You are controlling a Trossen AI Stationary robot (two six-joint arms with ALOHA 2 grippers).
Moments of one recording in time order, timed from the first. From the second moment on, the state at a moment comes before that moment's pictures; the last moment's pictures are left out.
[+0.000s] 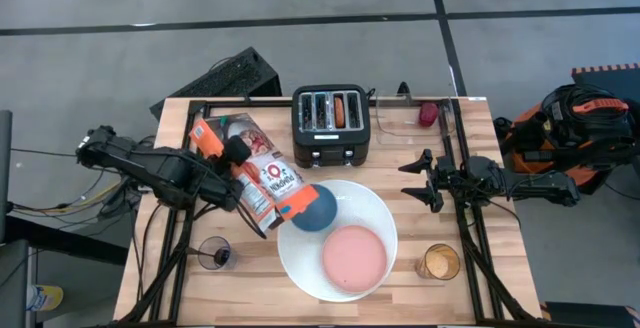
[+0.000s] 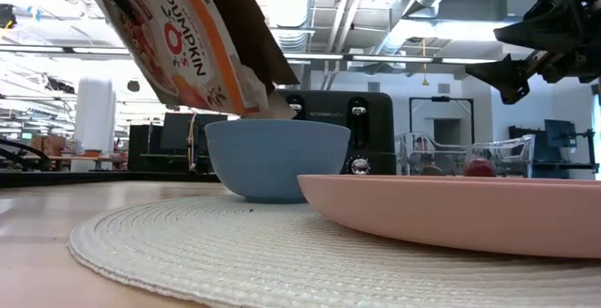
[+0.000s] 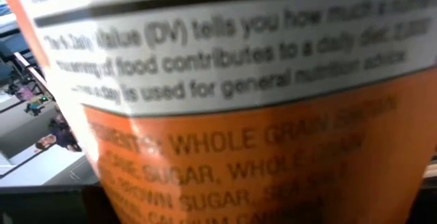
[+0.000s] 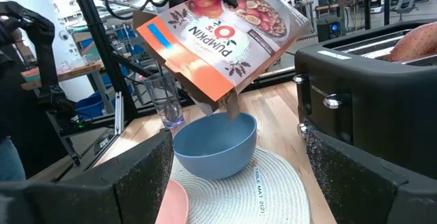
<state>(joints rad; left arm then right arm) -0.33 1.23 1.30 -1.50 -0.78 0.66 -0.04 0.00 0.01 0.03 -0.02 0.25</state>
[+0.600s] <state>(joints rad) -0.36 1.23 1.30 -1.49 -0.82 0.71 -0.04 0.00 0.01 0.03 -0.02 0.25</state>
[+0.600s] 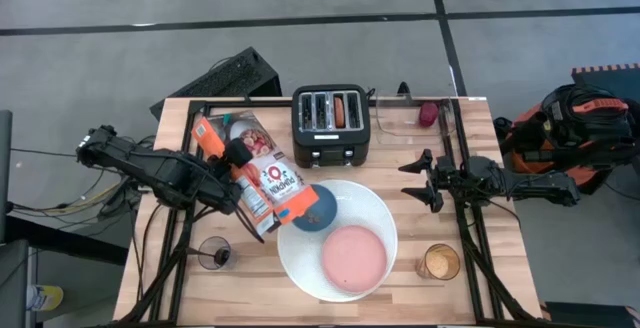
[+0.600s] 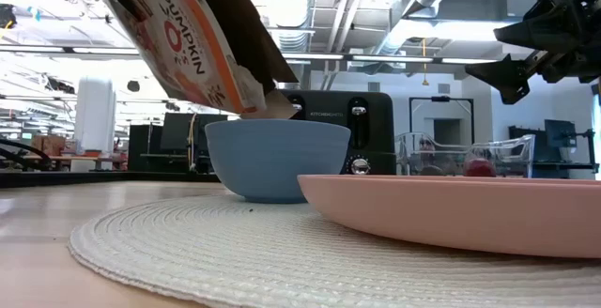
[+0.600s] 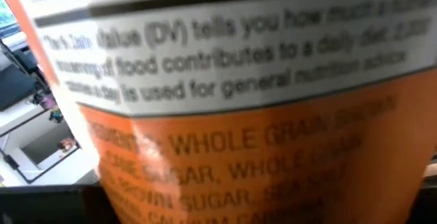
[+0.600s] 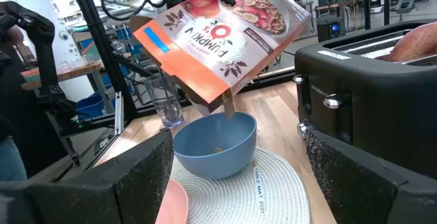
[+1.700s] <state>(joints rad) -0.44 1.28 1.30 -1.44 -0.94 0.80 -0.04 0.00 0.01 0.03 -0.02 0.25</state>
